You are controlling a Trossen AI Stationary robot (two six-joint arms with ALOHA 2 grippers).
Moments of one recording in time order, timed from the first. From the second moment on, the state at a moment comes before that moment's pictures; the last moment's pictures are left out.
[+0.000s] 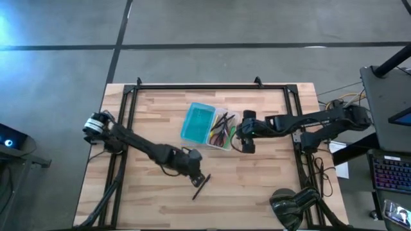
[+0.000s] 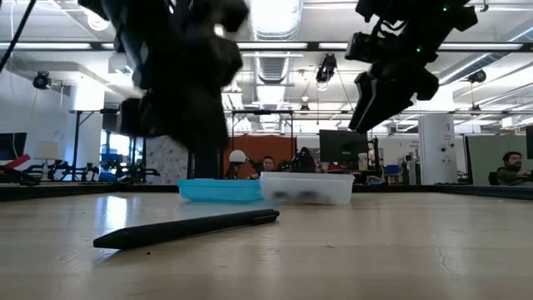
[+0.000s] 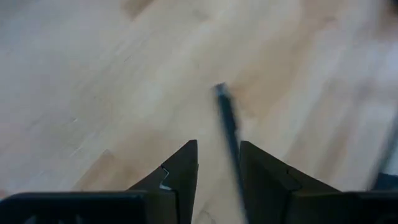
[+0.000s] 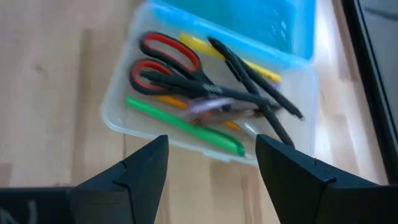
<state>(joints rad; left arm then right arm) -0.33 1.71 1.08 -0.32 -0.09 -1.07 0.00 1.32 0.82 -0.44 0.26 -0.08</state>
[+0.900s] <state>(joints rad) -0.37 2.19 1.66 -0.82 -0.03 -1.20 -0.04 1.23 0.78 -0.50 0.29 -0.18</state>
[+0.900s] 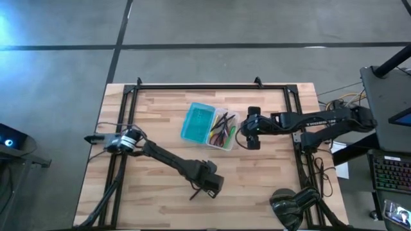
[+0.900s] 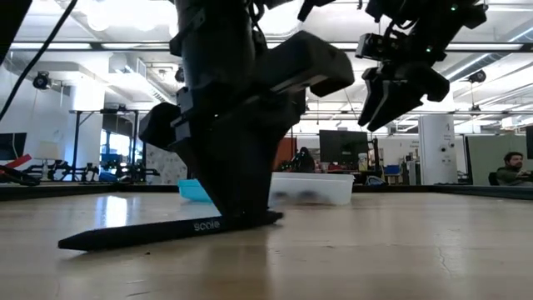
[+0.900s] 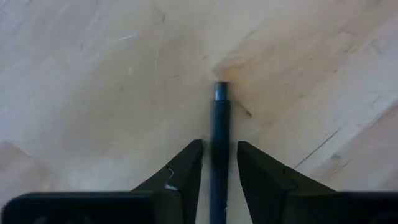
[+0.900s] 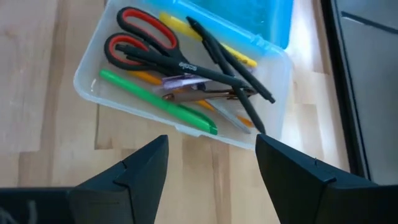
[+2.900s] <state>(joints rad) 0.33 1.74 1.49 -1.08 -0.43 -0.86 -0.17 1.06 0.63 -0.41 0.31 0.19</state>
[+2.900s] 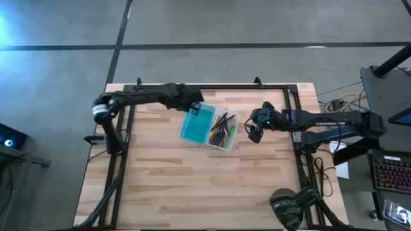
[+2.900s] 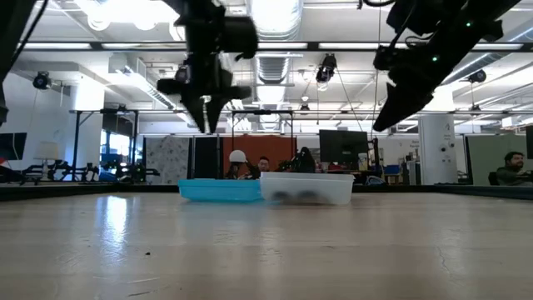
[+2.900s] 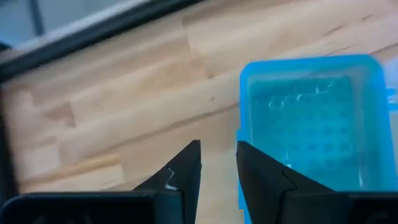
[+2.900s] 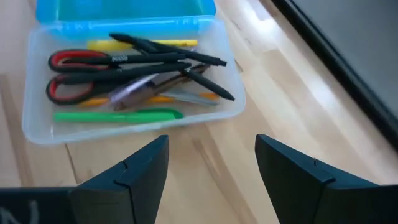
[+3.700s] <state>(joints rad) 0.54 1.64 0.87 -0.48 0.02 -0.80 -0.21 1.15 0.63 -0.41 0.31 0.58</state>
